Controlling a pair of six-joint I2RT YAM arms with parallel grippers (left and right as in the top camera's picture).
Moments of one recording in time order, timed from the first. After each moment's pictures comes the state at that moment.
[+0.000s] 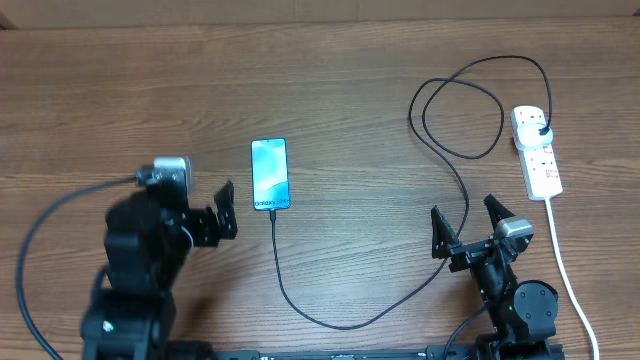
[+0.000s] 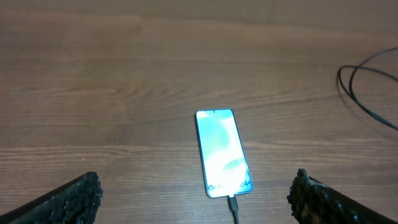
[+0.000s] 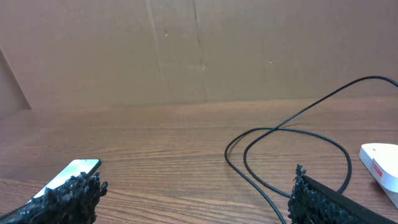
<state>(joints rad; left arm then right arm) -0.07 0.68 0.75 -0.60 0.06 -0.12 0.11 0.01 0.02 -0.02 -0.15 0.15</state>
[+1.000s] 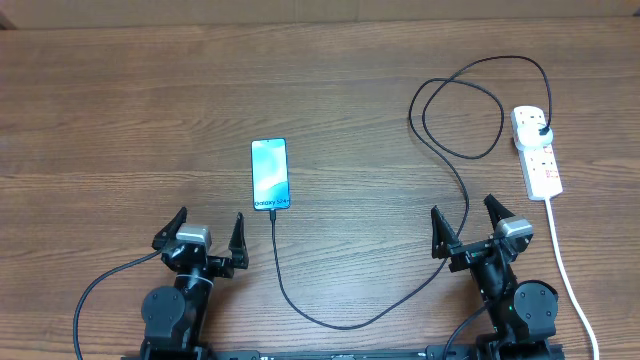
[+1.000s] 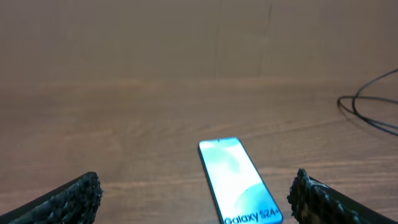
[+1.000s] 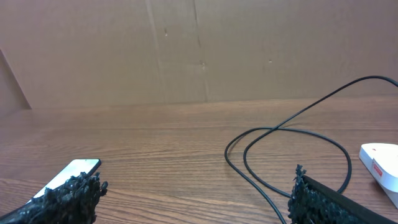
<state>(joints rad) -0.07 0.04 0.02 -0.08 0.07 -0.04 0.11 0.01 0.02 -0.02 -0.15 0.15</state>
